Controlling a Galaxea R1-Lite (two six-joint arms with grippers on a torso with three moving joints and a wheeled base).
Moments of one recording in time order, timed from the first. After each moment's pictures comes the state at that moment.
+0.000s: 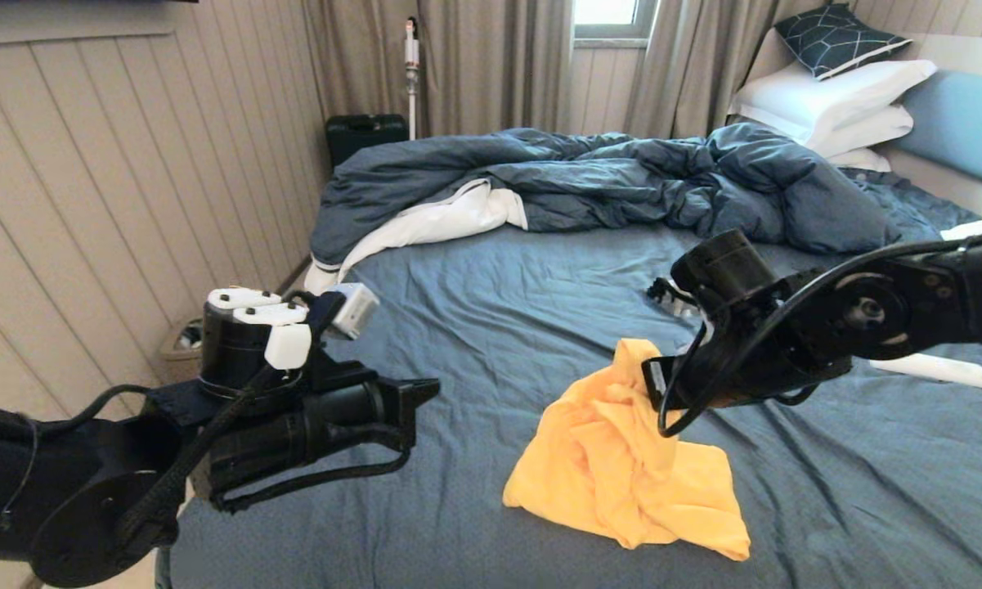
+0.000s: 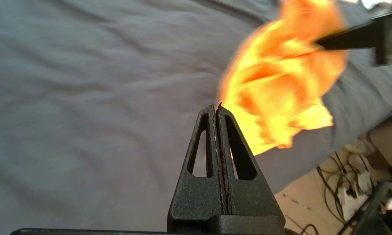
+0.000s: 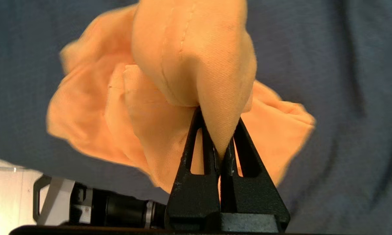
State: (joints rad) left arm -0.65 1.72 -0.69 -0.69 -0.16 -0.30; right arm 0.41 1.82 -1.29 0.40 -0.14 0.27
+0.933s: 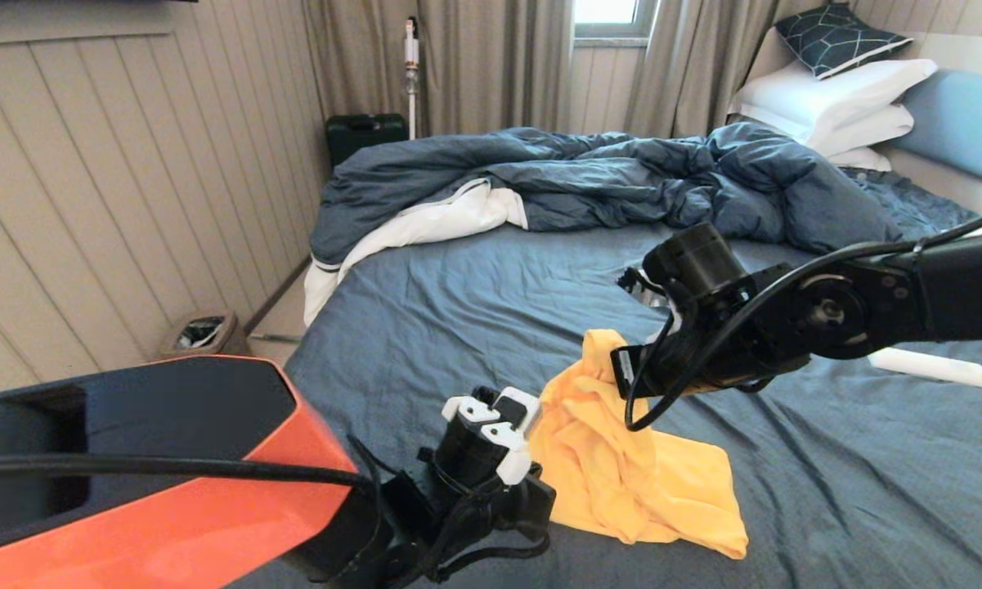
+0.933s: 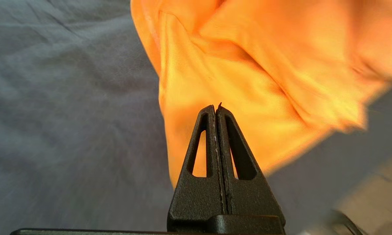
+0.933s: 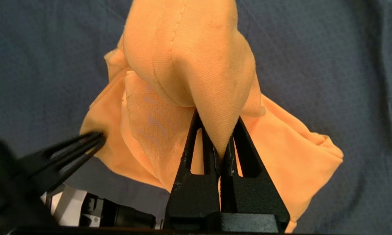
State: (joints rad) left arm -0.92 2.21 -0.92 -0.79 0.12 -0.18; right arm 0.45 1.86 -1.33 0.32 -0.11 0.27
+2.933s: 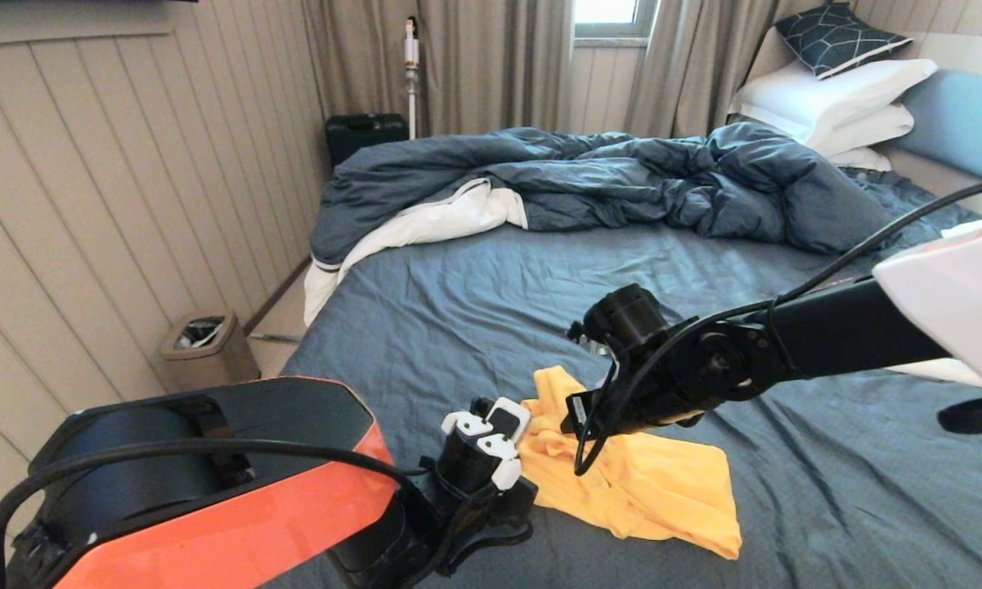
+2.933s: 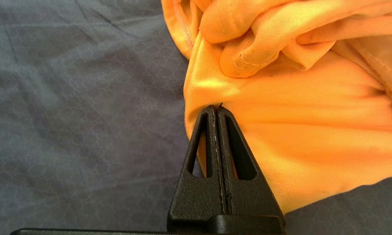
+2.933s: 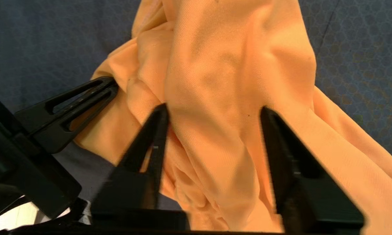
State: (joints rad) left arm -0.86 2.36 -0.93 -0.95 0.22 -0.06; right arm 0.50 2.03 -1.31 0.22 -0.05 0.25
